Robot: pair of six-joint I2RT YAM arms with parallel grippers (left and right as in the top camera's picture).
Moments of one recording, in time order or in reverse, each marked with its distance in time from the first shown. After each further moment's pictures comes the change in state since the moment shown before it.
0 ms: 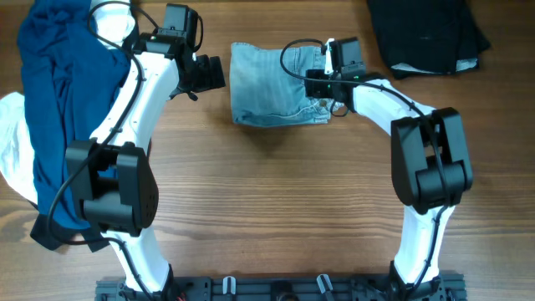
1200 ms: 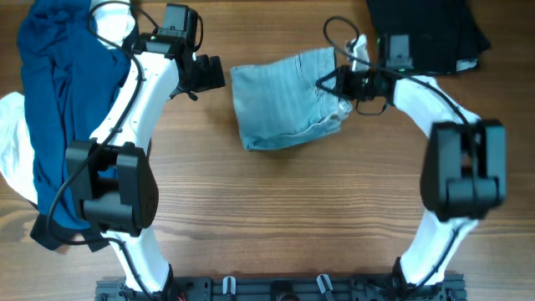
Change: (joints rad) left arm 0.000 0.000 0.000 0.003 0.000 0.000; right arm -0.195 -0.160 -0.028 -0.122 -0.715 0.089
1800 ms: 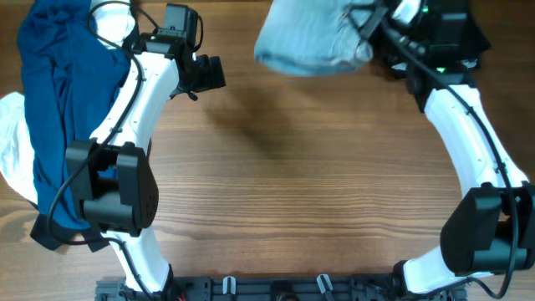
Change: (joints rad) left arm 0.000 0.000 0.000 0.000 0.000 0.000; right arm -0.040 -0.295 -0.001 0.359 0.184 0.484
